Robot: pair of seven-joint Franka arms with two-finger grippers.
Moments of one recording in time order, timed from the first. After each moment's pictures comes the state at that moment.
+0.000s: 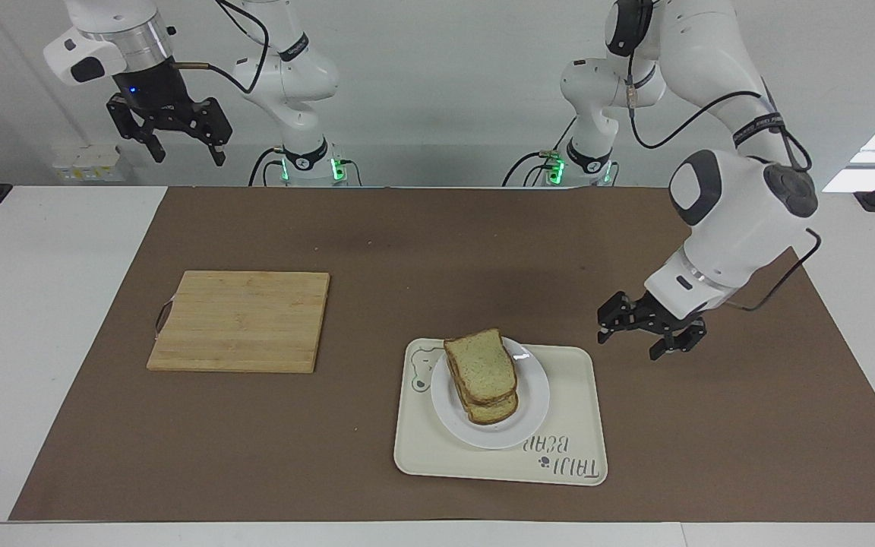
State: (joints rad) left arm -0.17 0.39 0.00 -1.37 -0.17 1.90 0.16; right arm 0.06 -0.10 -0.07 -1.54 -0.02 1.45 0.07
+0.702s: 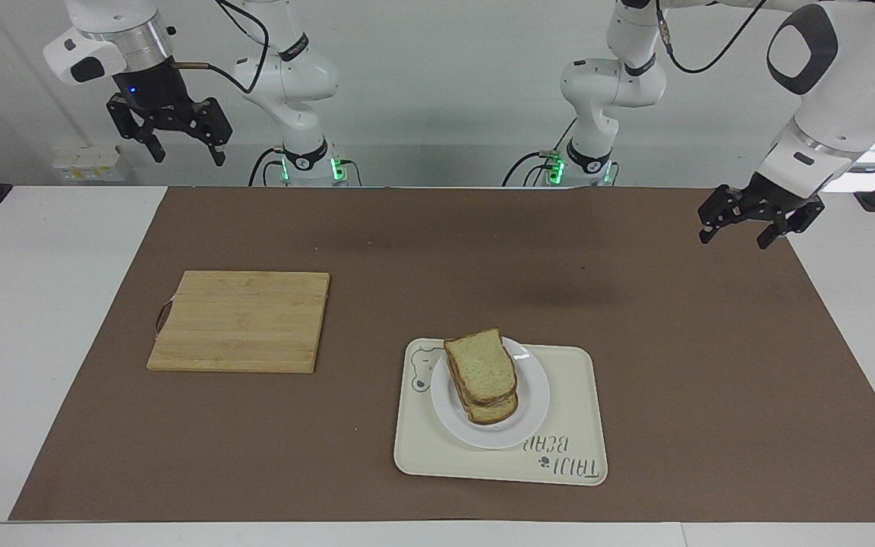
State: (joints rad) left arm -0.15 0.06 0.14 -1.52 -0.05 1.59 0.11; right arm 0.06 -0.10 -0.07 -1.54 -0.02 1.45 0.07
